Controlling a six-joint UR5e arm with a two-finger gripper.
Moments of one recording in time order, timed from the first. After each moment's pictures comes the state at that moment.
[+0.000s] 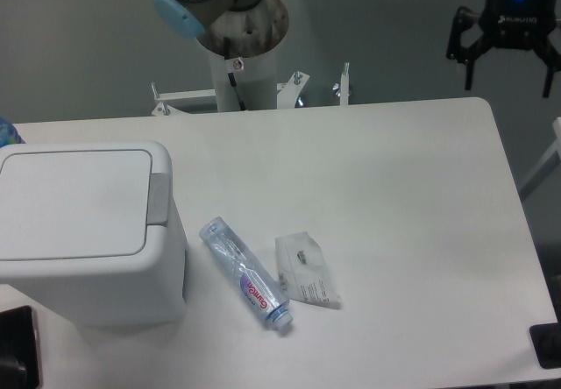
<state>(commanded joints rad) 2.88 -1.71 -1.32 -1.33 1.37 1.25</state>
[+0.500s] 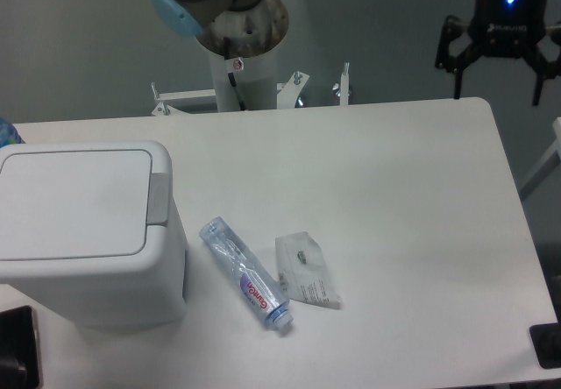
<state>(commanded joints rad) 2.80 -1.73 -1.33 -1.27 1.37 1.03</state>
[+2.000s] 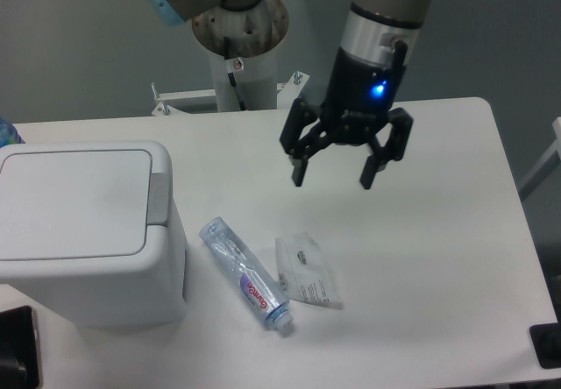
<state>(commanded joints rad) 2.54 -1.75 -1.42 -1.24 1.02 0.14</state>
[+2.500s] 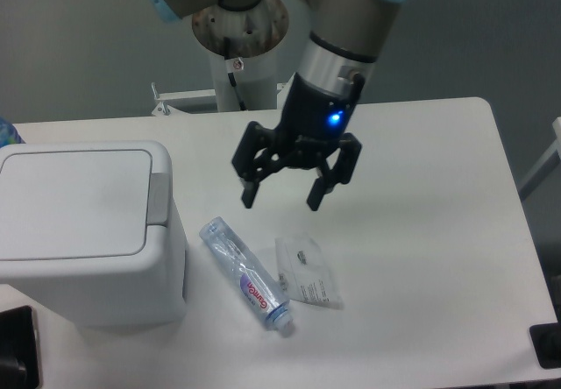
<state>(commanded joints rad) 2.46 -1.74 -1.45 -1.17 1.04 0.14</state>
